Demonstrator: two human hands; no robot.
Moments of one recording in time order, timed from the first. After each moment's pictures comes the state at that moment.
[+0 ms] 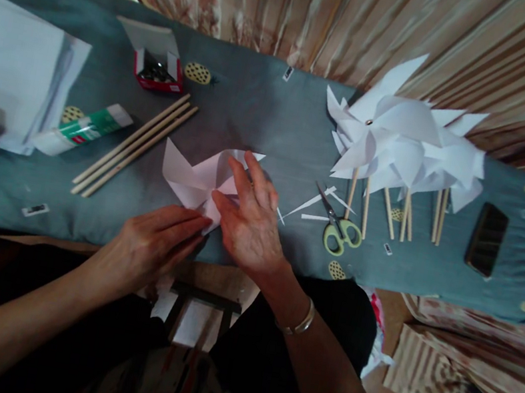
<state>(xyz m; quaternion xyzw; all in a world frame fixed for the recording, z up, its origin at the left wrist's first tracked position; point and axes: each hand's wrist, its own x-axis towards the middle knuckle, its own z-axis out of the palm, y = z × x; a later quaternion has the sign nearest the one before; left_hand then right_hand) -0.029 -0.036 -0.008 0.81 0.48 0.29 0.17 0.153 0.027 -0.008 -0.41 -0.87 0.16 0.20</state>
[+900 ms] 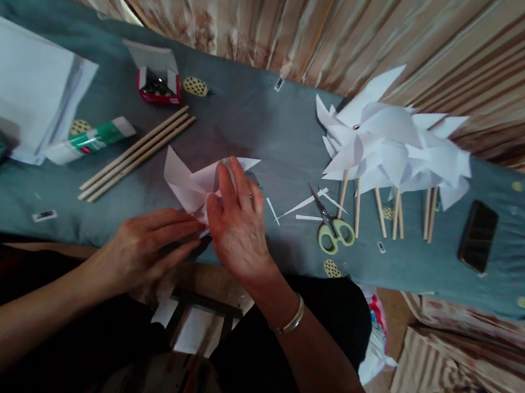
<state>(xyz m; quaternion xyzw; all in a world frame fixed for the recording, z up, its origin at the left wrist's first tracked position) -0.036 -0.036 -0.004 0.79 0.46 0.34 0.21 0.138 0.019 -0.011 -0.41 -0.90 0.05 0.14</state>
